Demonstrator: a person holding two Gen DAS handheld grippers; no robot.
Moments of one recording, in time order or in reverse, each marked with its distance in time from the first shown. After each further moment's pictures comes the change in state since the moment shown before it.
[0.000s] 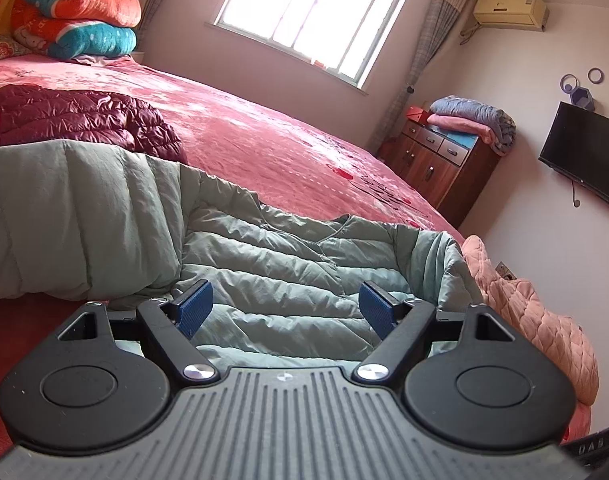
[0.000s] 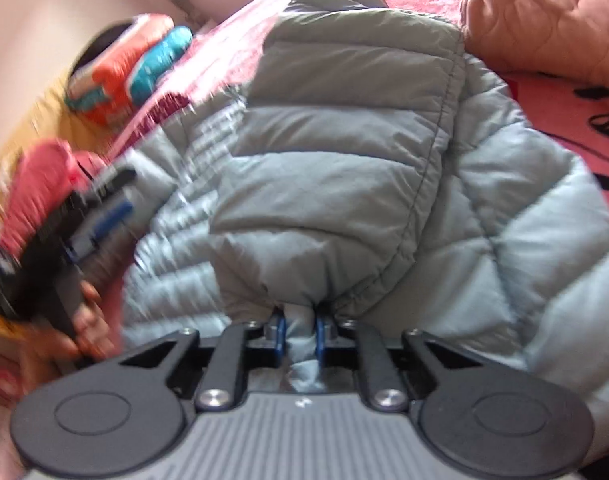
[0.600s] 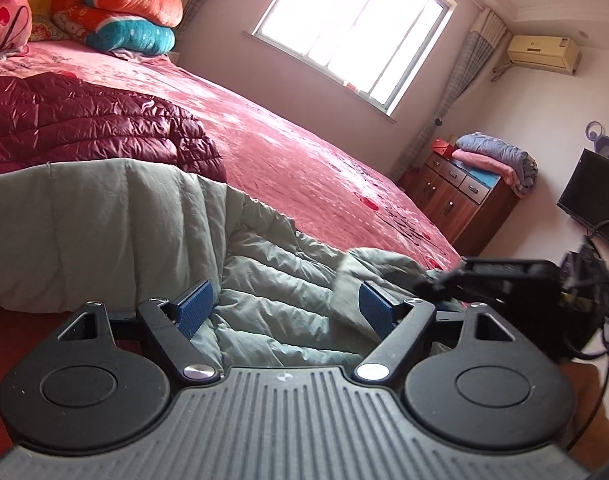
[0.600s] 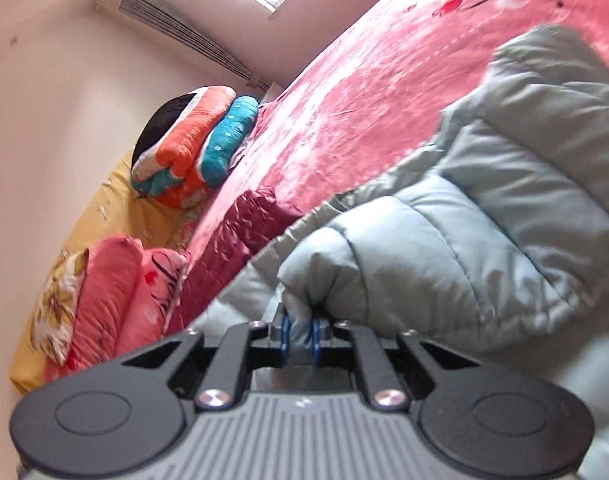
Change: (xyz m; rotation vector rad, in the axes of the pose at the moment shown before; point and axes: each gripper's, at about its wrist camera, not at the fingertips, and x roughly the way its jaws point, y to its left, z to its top) left arm -0.009 0.028 0.014 -0.124 -0.045 0.041; right arm 0.108 0.068 0.123 0.068 -0.165 0.274
